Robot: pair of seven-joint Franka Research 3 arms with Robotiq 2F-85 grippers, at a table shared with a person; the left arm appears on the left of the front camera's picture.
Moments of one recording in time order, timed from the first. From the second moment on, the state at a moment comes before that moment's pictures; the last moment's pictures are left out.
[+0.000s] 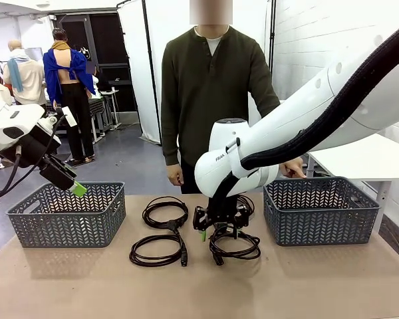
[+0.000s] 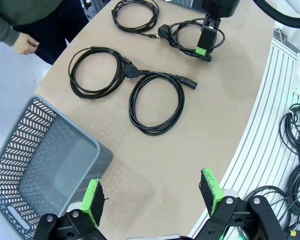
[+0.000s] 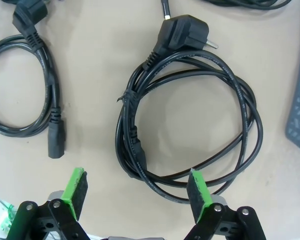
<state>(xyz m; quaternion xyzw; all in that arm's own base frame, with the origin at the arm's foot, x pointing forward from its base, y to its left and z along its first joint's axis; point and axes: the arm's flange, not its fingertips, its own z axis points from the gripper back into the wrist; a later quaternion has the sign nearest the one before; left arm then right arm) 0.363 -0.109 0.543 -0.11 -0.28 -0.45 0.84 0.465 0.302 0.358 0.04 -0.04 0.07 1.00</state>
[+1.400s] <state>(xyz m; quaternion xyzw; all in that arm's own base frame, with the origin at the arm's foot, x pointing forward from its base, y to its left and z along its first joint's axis) 0.363 -0.109 0.543 -0.11 -0.28 -0.45 0.84 0.492 0.312 0.312 0.01 -0.03 0.03 1.00</state>
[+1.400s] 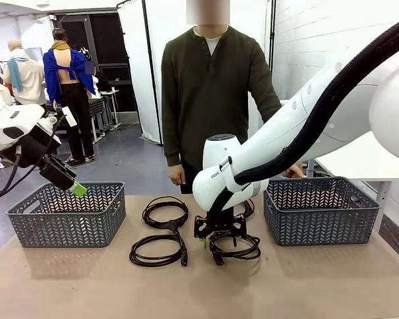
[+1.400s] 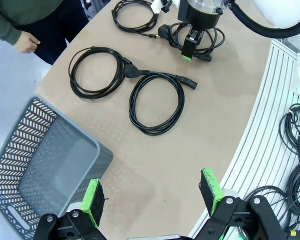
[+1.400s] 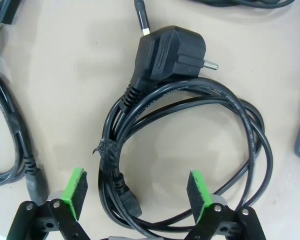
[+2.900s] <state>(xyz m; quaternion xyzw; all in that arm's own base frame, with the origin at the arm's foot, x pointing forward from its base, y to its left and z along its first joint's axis) 0.363 -0.109 0.543 -0.11 -0.28 -0.45 0.84 0.486 0.331 0.317 0.00 -0.02 0.03 1.00</state>
